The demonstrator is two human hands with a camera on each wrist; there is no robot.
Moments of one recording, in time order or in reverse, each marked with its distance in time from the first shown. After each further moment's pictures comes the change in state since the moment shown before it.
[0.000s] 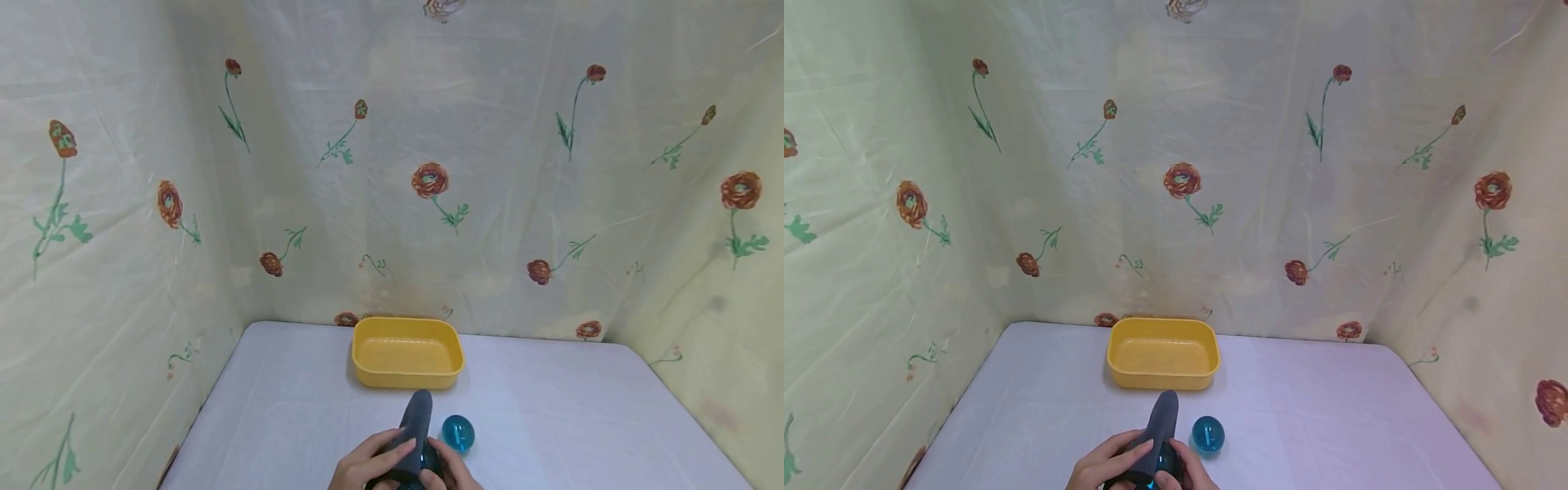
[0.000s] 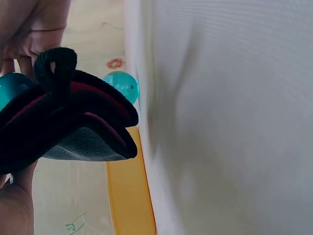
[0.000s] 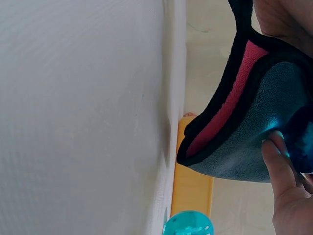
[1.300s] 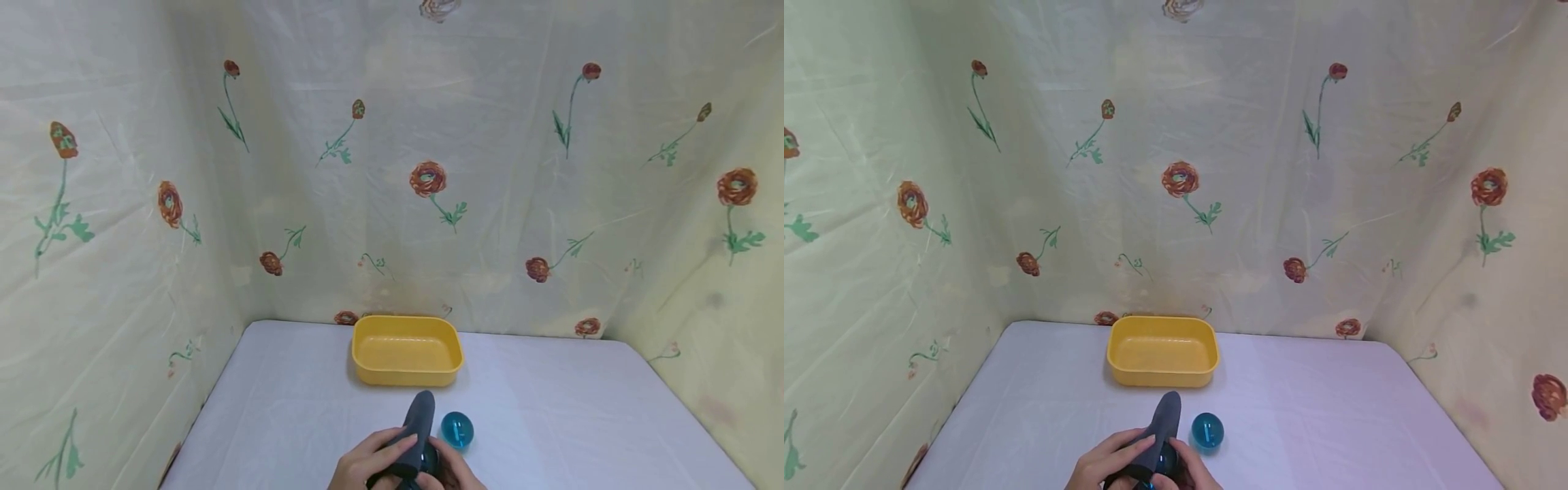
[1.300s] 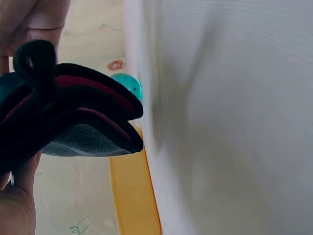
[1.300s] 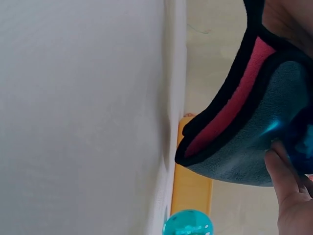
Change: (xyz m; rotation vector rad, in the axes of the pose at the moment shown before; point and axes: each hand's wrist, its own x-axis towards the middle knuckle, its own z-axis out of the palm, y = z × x) left_hand 0.000 0.005 0.000 0.010 -0.034 -0.028; right_hand -0.013 -0.011 0.003 -0.034 0.086 -0.075
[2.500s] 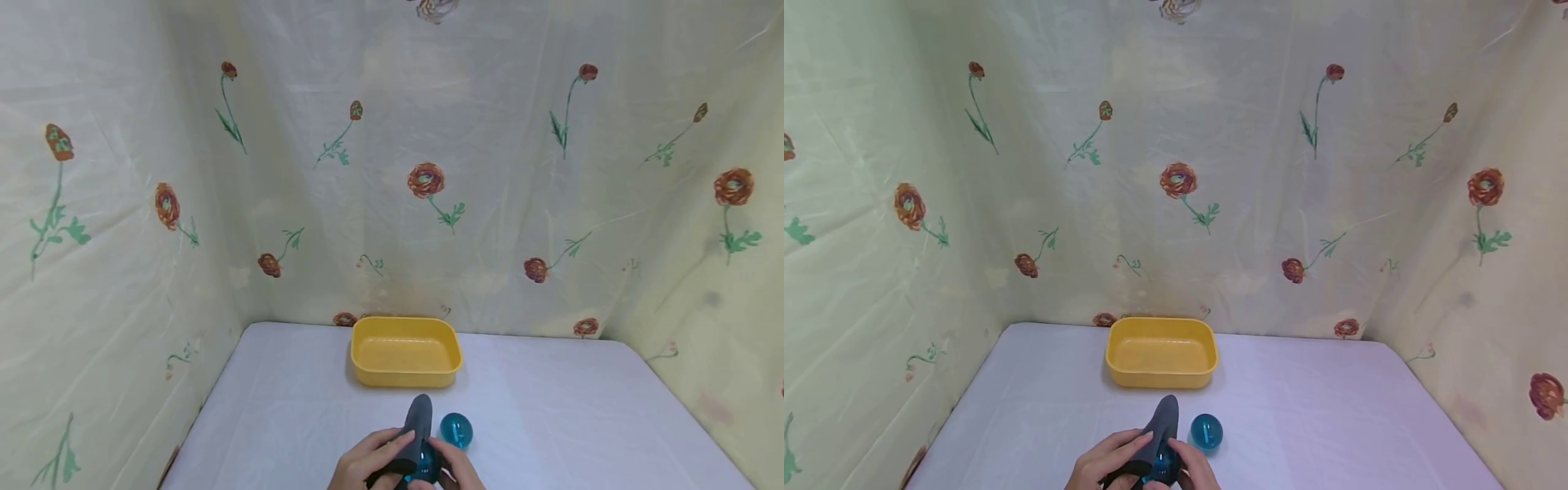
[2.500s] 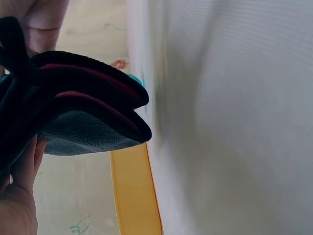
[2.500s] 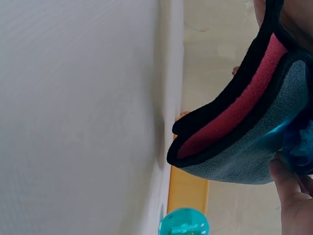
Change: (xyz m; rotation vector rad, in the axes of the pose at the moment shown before) left_hand 0.004 0.005 -0.002 -0.036 -0.027 -0.069; right_hand -0.014 -0.024 0.003 -0.038 0.127 -0.025
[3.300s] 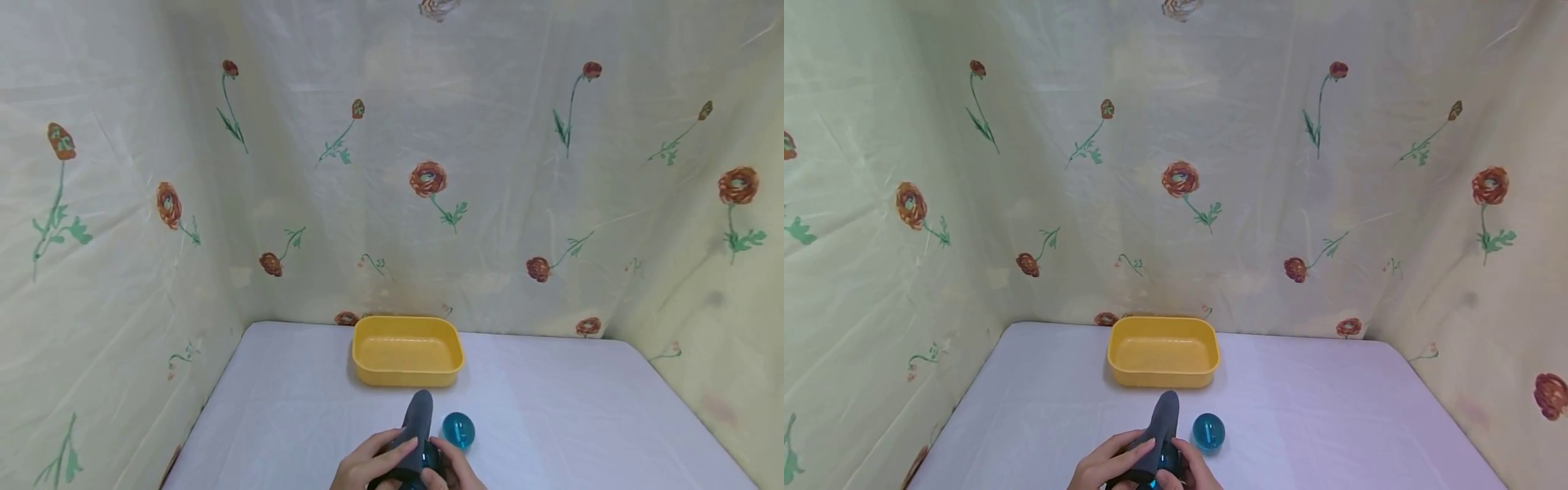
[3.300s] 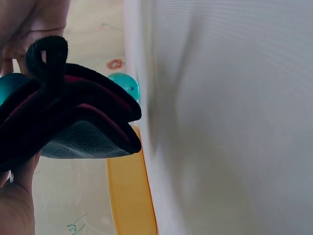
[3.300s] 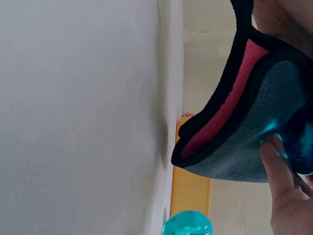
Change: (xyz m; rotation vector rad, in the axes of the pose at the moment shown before) left_hand -0.006 -0.008 0.006 0.044 0.061 0.098; right_hand 0.021 0.032 -0.002 0.111 -0.207 0.096
